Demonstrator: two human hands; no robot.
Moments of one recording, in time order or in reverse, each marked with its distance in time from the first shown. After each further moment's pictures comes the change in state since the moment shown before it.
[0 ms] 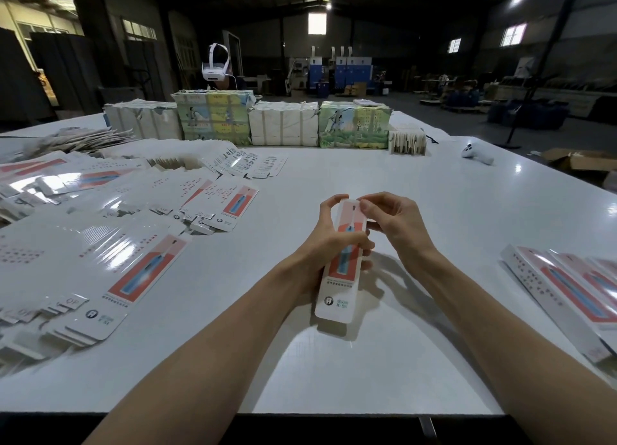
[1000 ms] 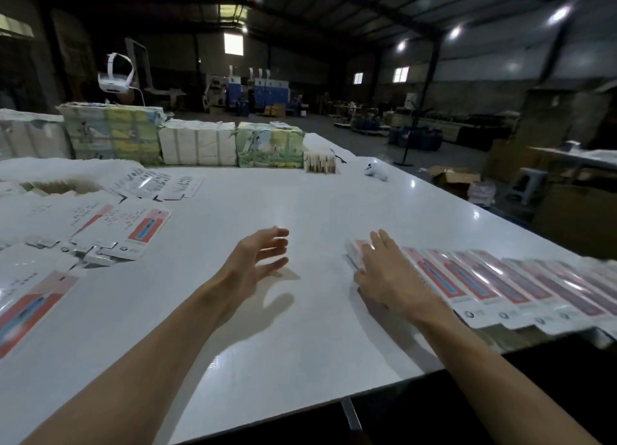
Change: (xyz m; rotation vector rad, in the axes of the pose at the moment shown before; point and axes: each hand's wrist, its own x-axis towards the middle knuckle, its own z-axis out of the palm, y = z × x) left_hand 0.008 -0.010 0.005 -0.156 0.009 0.023; right_hand -0.081 -0.017 -0.106 -1.316 -0.056 0.275
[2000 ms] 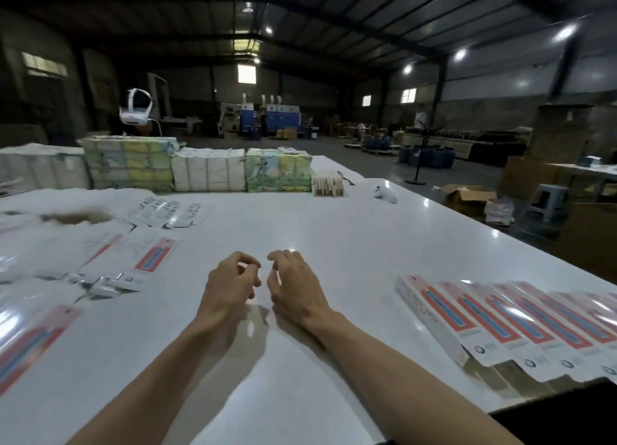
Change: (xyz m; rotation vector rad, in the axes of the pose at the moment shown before) left_hand -0.010 0.021 -0.008 0.646 0.408 0.132; right_hand 0.052 -0.130 0.040 0.364 0.228 -0.409
